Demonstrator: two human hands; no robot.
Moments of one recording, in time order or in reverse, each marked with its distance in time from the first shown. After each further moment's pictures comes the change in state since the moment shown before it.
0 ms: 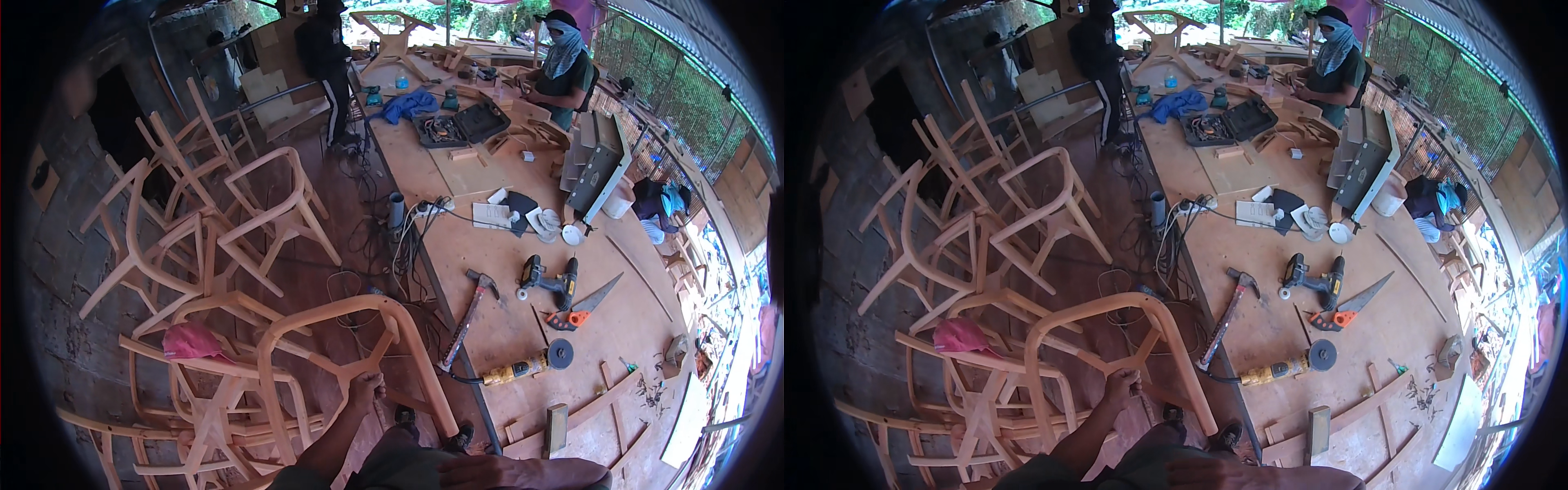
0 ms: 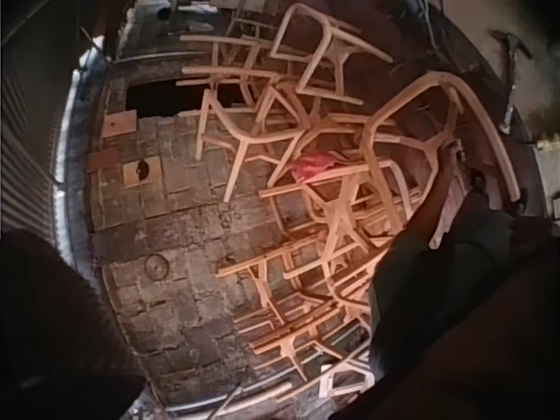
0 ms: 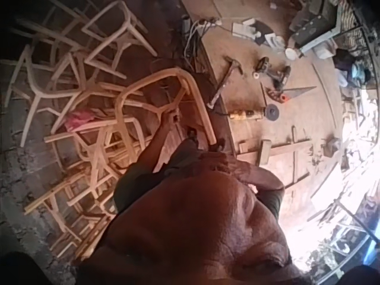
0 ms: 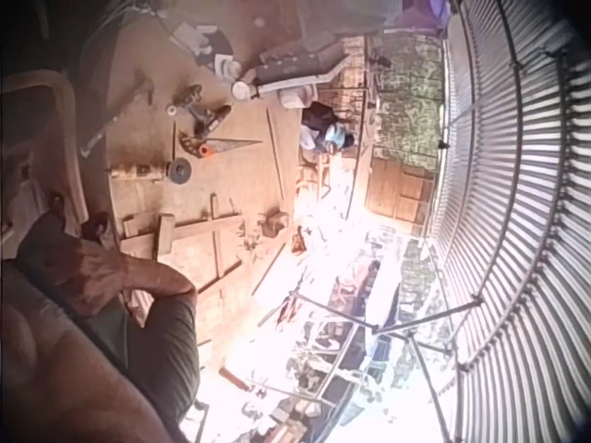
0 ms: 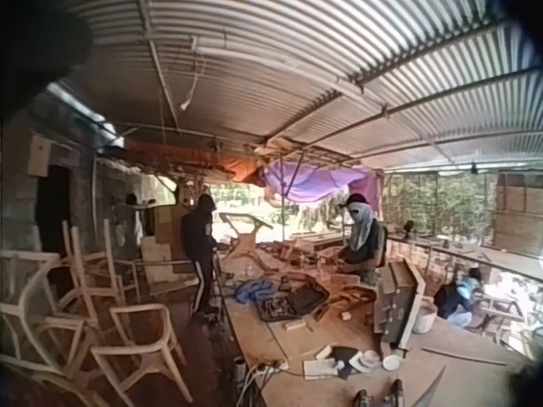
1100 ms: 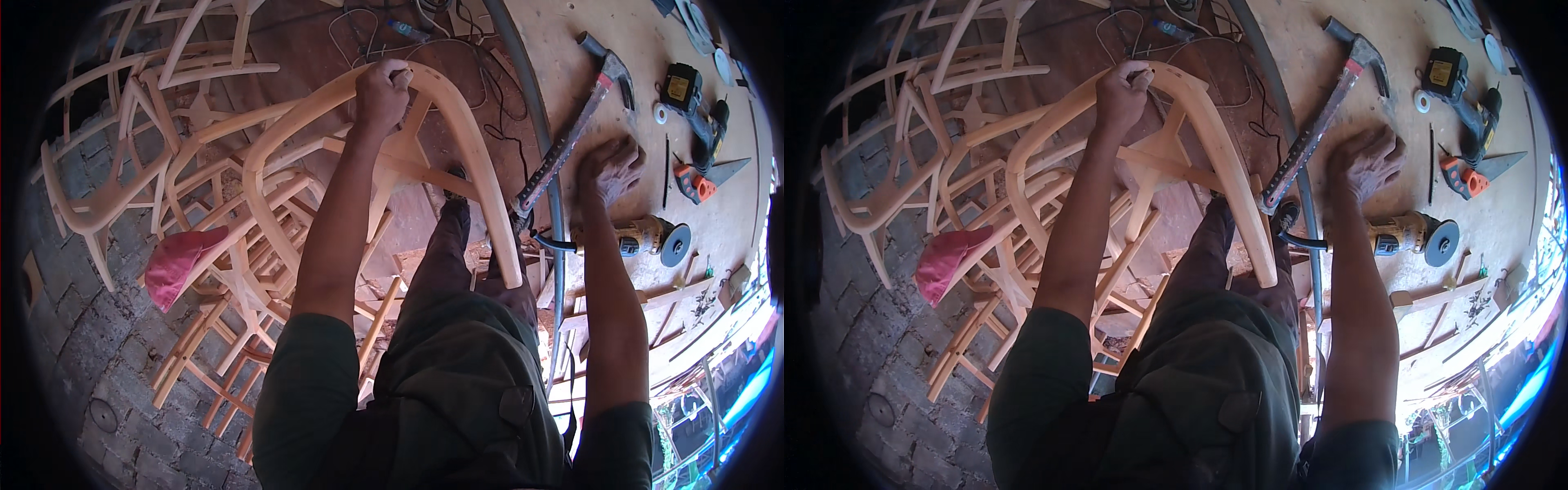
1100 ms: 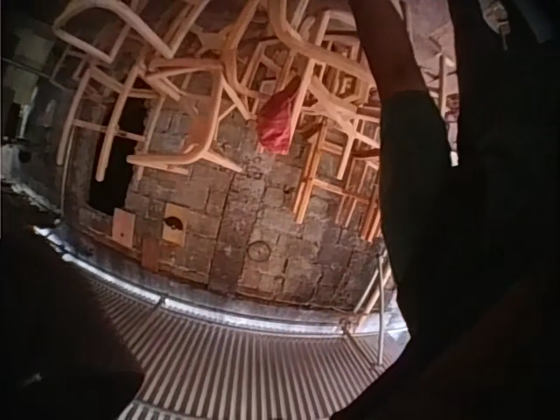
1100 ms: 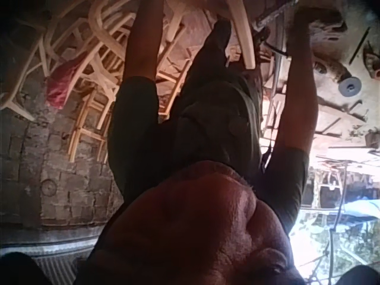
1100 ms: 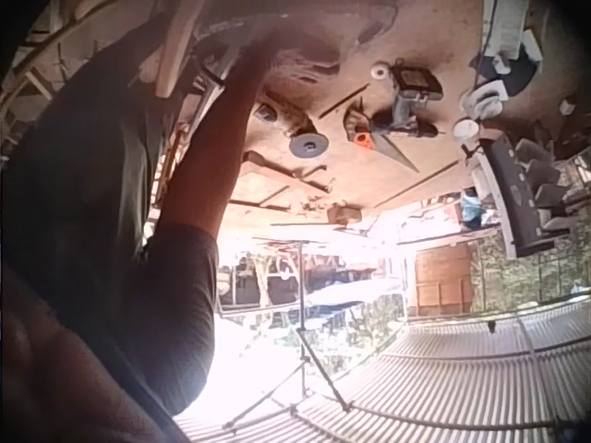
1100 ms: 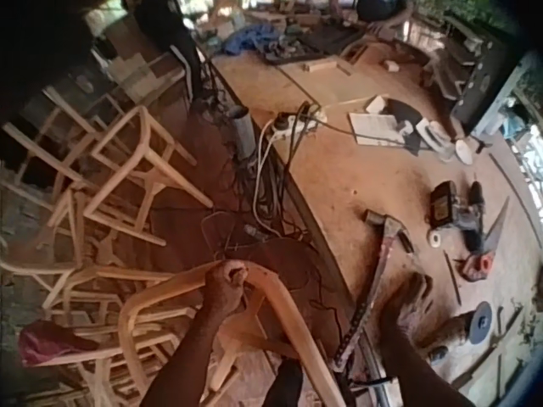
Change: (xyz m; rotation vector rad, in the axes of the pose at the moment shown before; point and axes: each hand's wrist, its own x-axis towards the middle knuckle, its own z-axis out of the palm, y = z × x) left_hand 0.234 0.102 0.024 0.958 0.131 0.622; right_hand -0.206 0.382 0.011 -1.231 0.901 1.709
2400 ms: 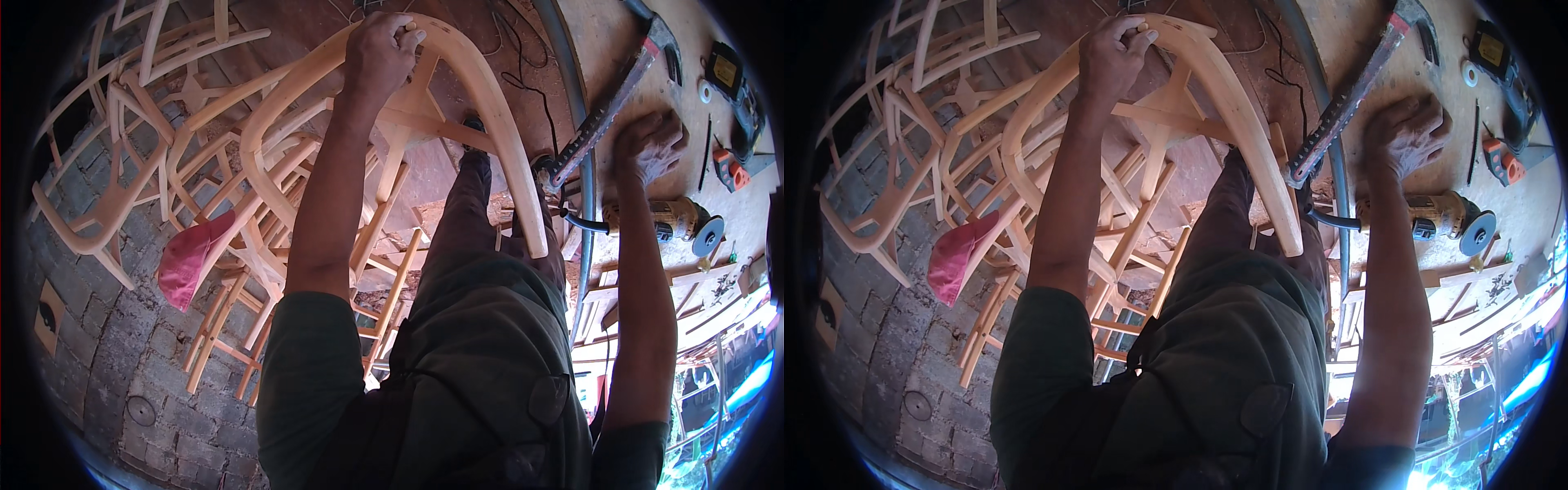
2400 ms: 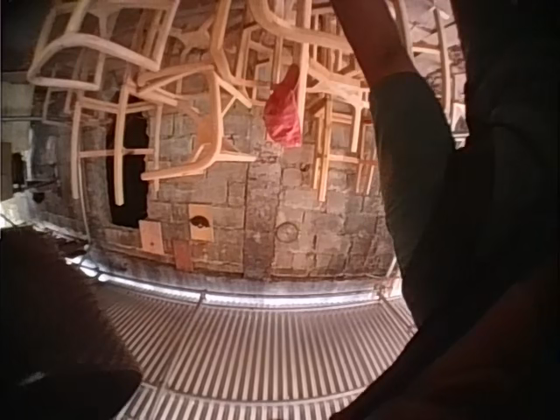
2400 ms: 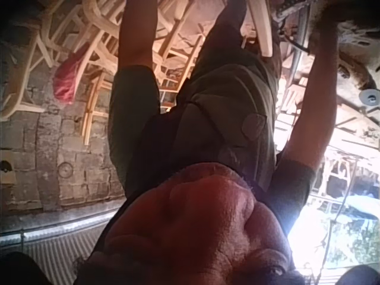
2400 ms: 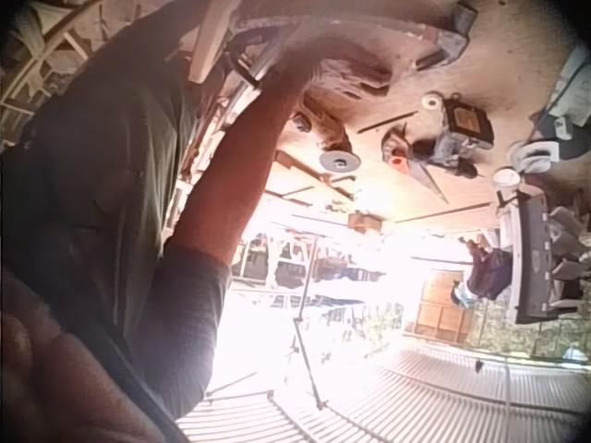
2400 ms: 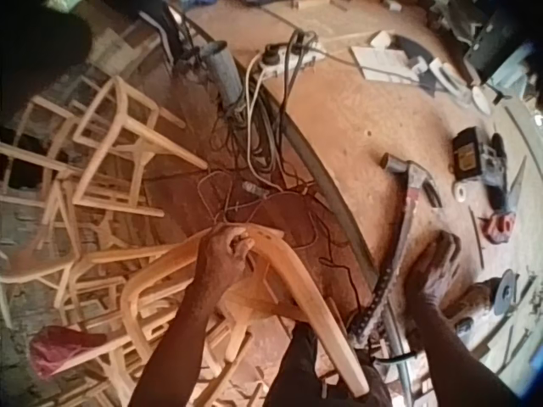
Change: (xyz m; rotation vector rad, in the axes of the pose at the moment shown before) left_hand 0.007 -0.008 -0.011 0.242 -0.147 0.192; right_hand 0.000 0.007 0.001 -0.014 -0.045 -0.063
